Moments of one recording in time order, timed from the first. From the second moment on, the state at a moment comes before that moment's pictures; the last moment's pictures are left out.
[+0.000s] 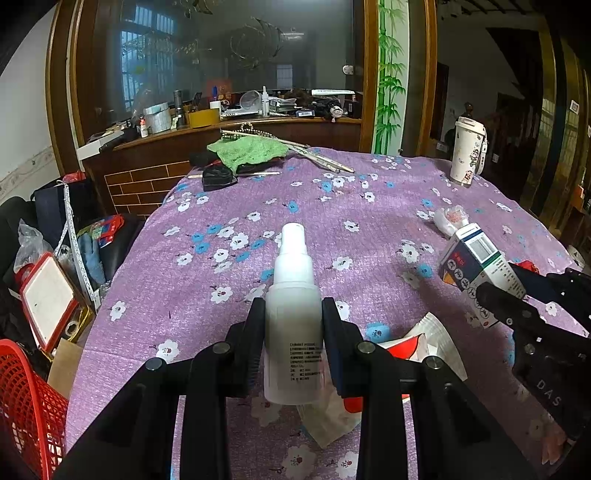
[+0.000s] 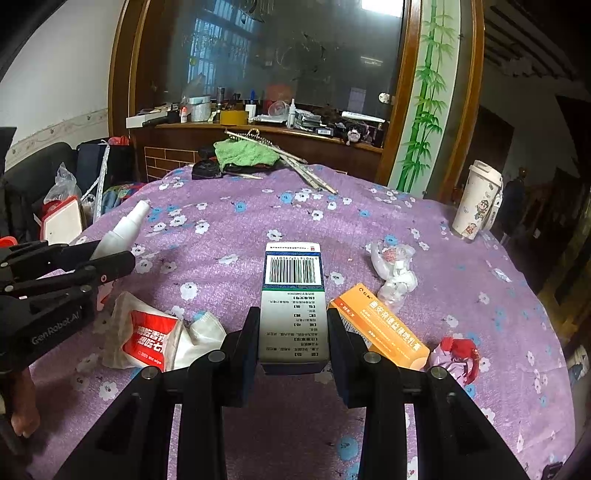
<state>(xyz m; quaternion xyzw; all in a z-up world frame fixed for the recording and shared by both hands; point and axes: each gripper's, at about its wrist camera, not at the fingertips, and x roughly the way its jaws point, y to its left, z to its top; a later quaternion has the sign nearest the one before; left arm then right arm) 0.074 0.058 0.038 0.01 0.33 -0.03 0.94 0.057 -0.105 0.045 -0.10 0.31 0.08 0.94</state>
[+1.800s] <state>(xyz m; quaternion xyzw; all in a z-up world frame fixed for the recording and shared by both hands) 0.000 0.080 0.085 0.03 0.29 -0.01 0.96 0.017 -0.106 0.084 -0.02 0.30 0.16 0.94</state>
